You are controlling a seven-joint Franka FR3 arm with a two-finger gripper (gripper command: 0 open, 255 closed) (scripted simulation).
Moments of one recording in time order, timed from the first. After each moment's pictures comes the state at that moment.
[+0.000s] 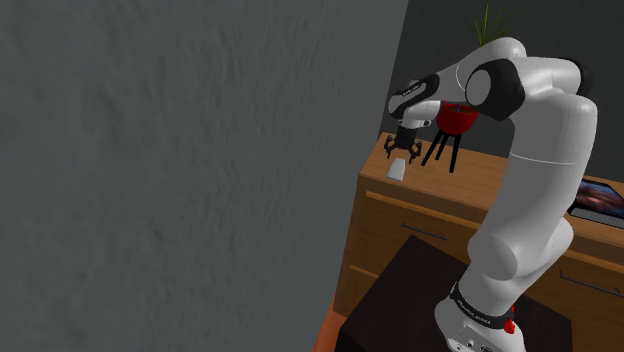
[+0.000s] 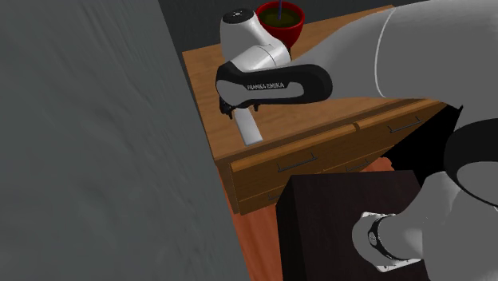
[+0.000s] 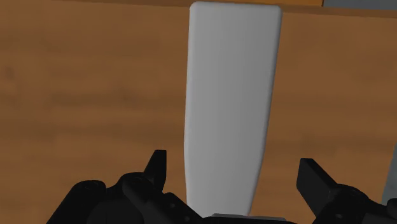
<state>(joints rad) -0.40 0.24 -0.38 -1.95 0.10 2.15 0.44</state>
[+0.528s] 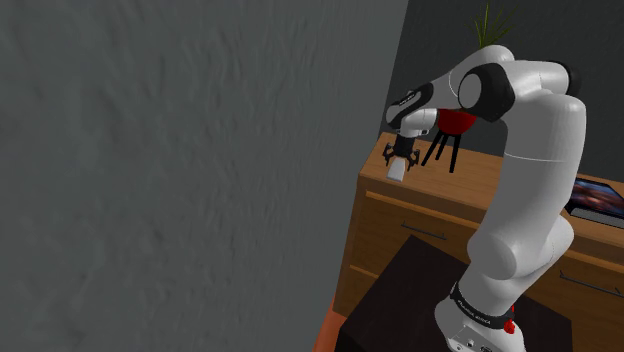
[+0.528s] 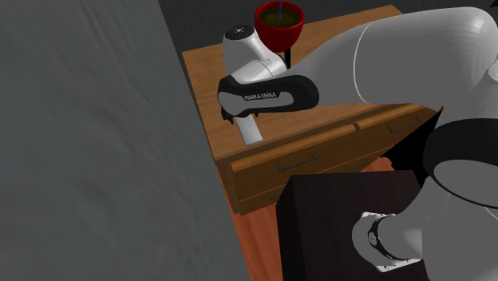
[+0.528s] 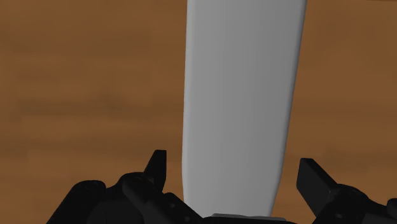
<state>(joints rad) -0.41 0.29 -0.37 -1.98 0.13 2.24 0.42</state>
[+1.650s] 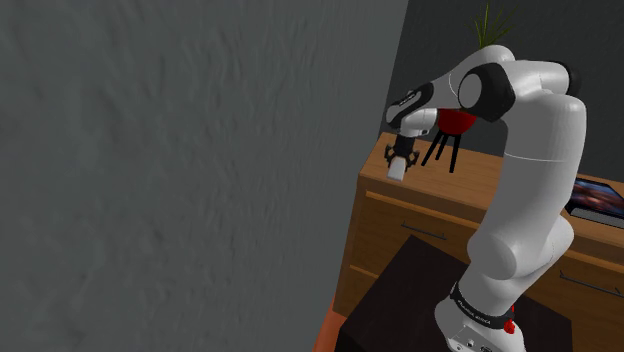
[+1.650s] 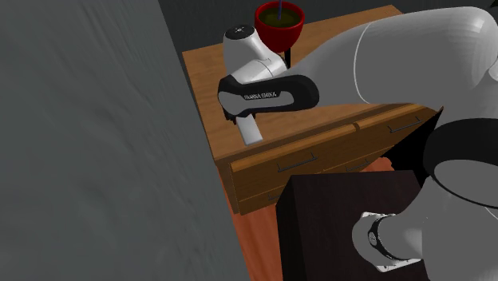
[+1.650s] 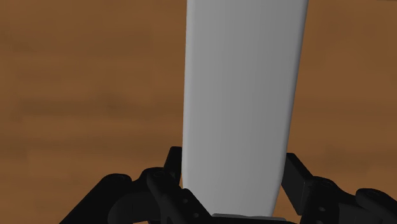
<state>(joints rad) -0.41 0.29 -0.37 -1.98 0.13 2.24 0.42</state>
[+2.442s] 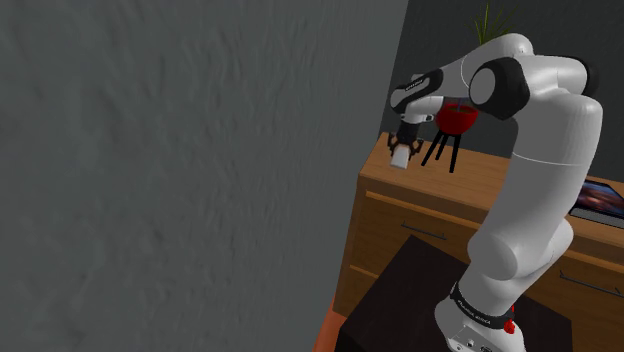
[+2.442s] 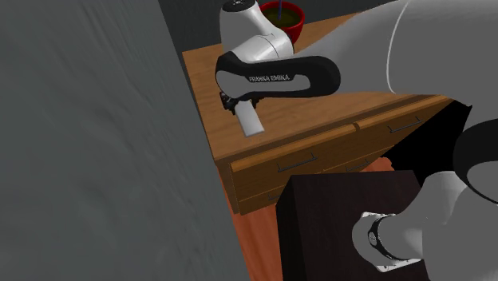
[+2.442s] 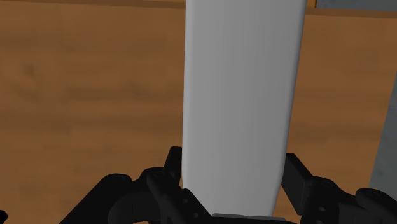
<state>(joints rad) -0.40 0.21 -0.38 -1.92 0.09 2.11 0.45</state>
